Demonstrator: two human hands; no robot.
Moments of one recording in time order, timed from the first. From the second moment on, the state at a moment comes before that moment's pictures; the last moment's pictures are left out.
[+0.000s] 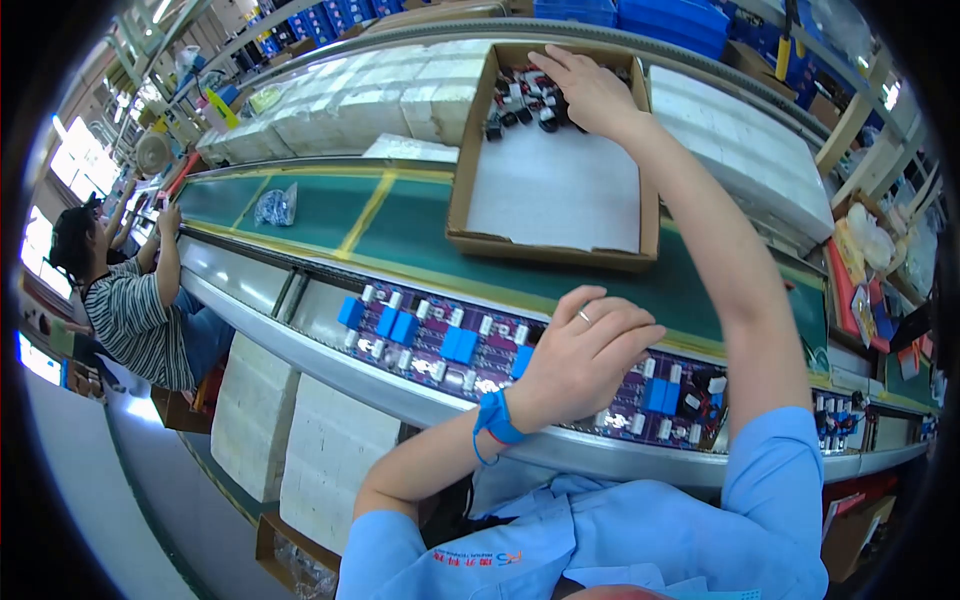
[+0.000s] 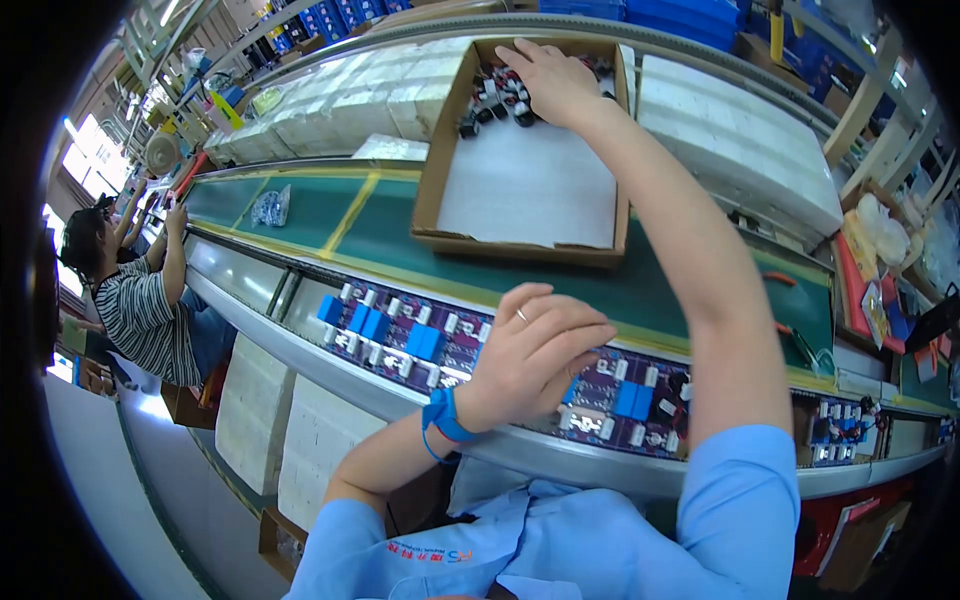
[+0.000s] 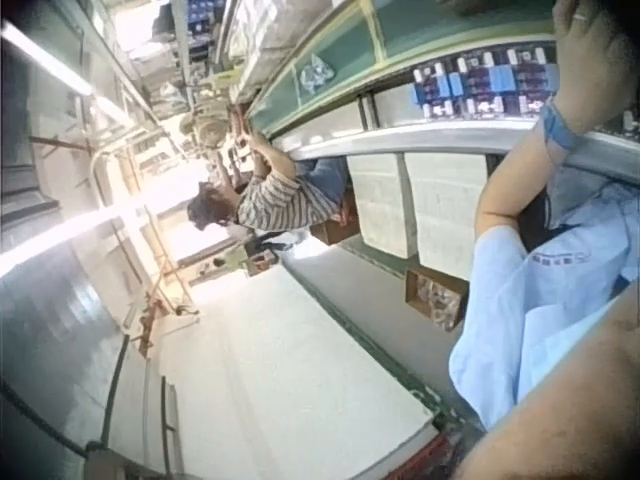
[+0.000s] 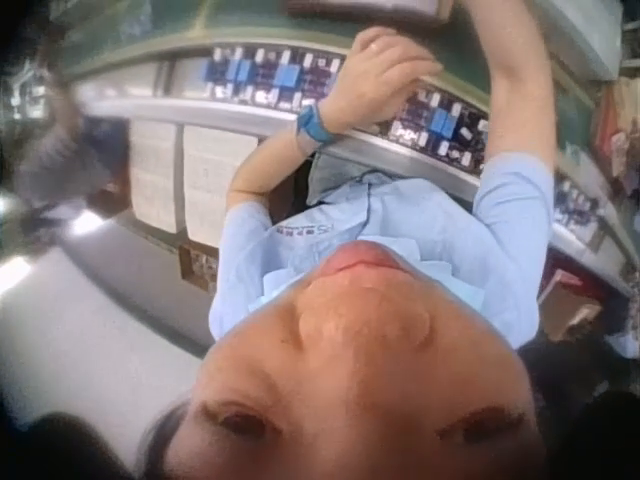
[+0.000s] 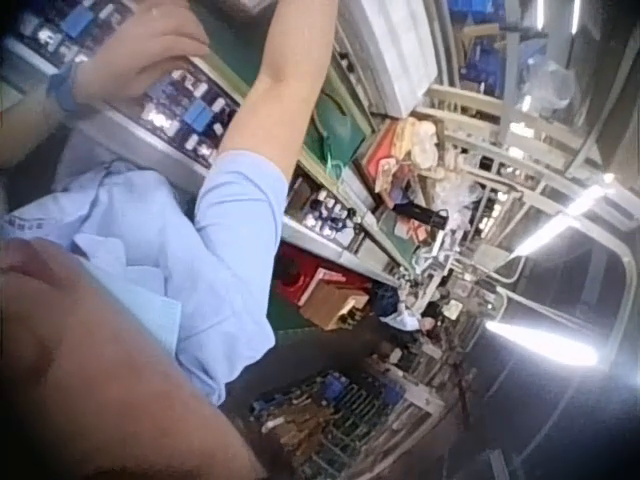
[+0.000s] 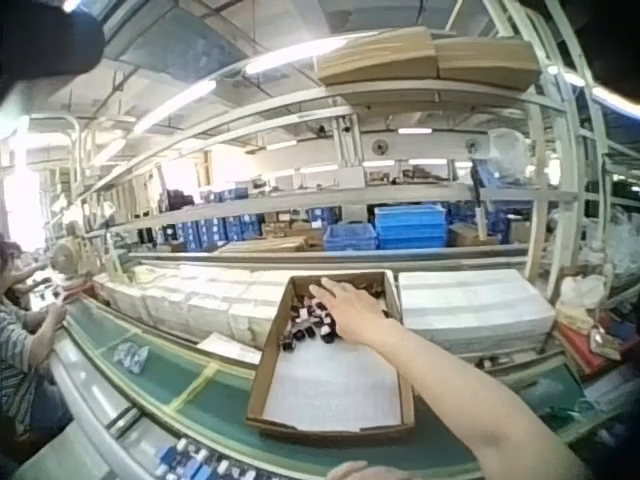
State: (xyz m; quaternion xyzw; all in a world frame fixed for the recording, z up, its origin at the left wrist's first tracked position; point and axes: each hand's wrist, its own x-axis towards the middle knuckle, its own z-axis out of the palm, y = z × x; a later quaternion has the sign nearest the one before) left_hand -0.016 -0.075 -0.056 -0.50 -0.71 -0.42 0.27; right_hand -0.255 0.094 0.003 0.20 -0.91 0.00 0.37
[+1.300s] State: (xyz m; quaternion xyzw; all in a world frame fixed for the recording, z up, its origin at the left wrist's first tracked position) left_hand 0.021 -0.077 -0.009 -0.31 -0.58 -0.54 -0.53; right_hand 0.112 0.116 0.000 0.34 -0.91 0.17 0.16
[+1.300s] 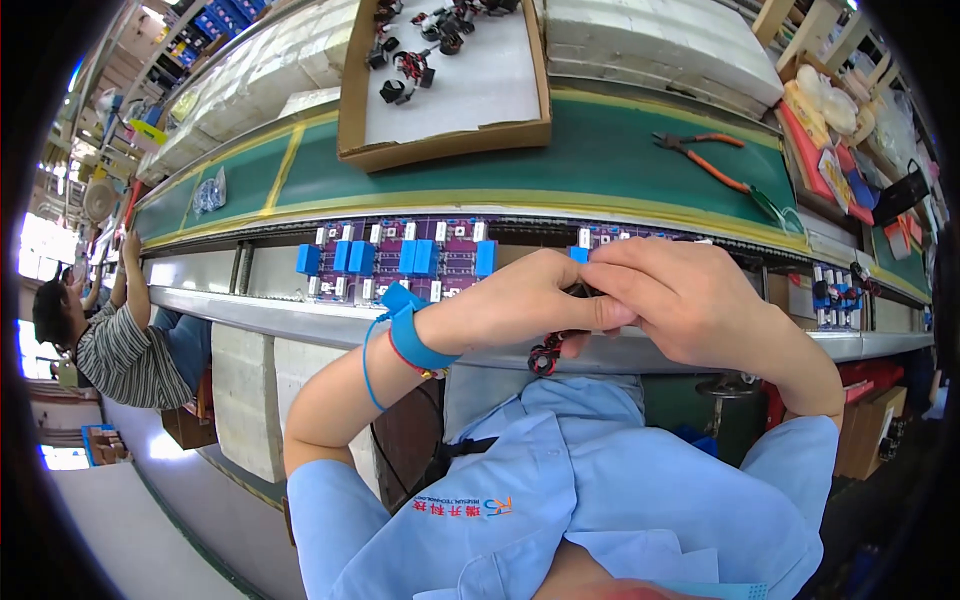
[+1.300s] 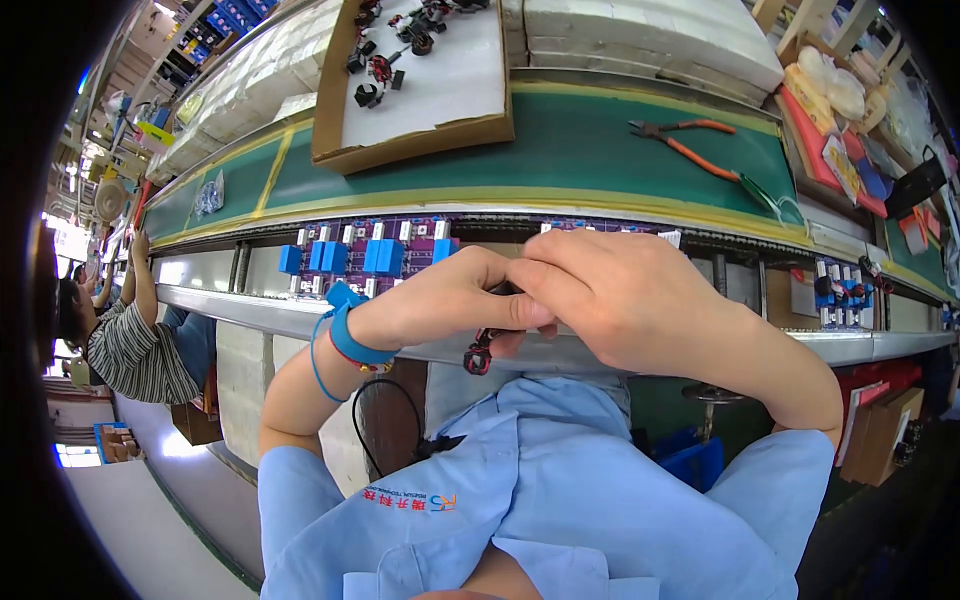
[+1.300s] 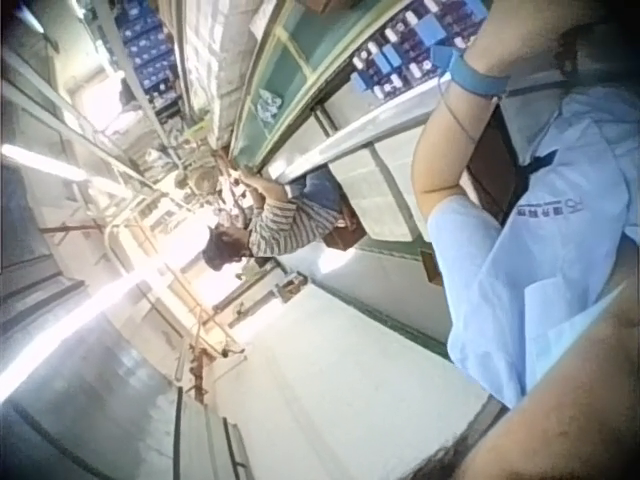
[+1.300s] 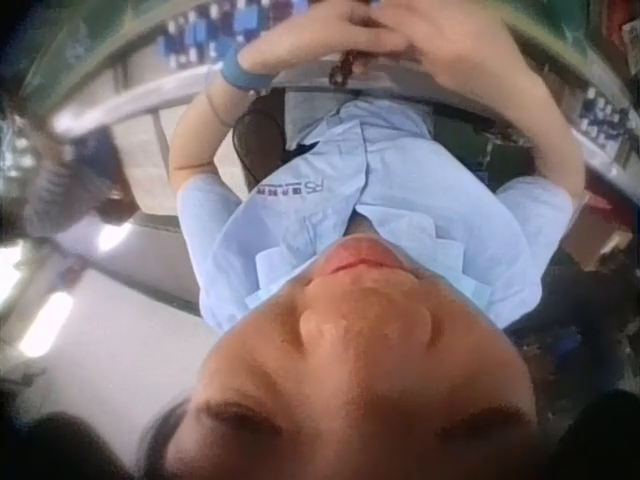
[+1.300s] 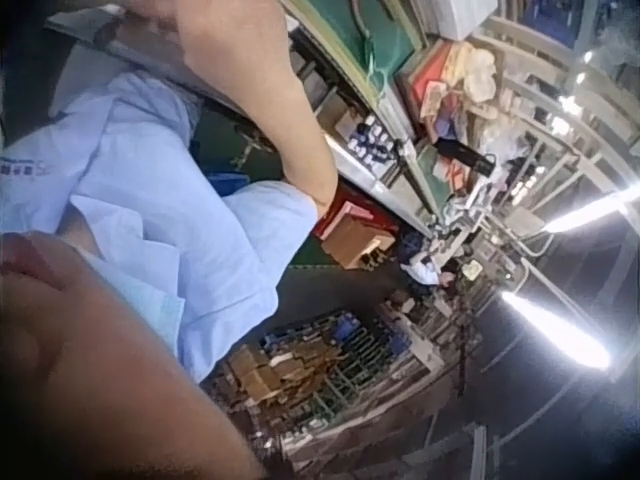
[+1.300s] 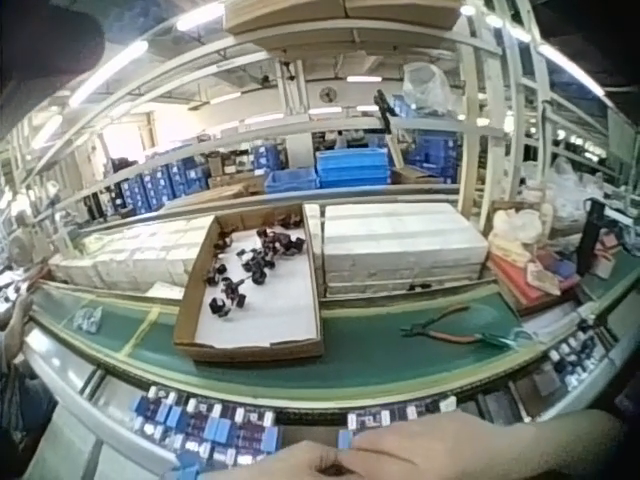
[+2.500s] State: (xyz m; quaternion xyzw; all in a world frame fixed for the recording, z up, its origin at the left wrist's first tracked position) left_hand 0.016 0.008 -0.032 -0.62 -0.76 -0.21 -0.01; right_hand 0.186 0.270 -0.073 -0.17 -0.86 0.45 0.20
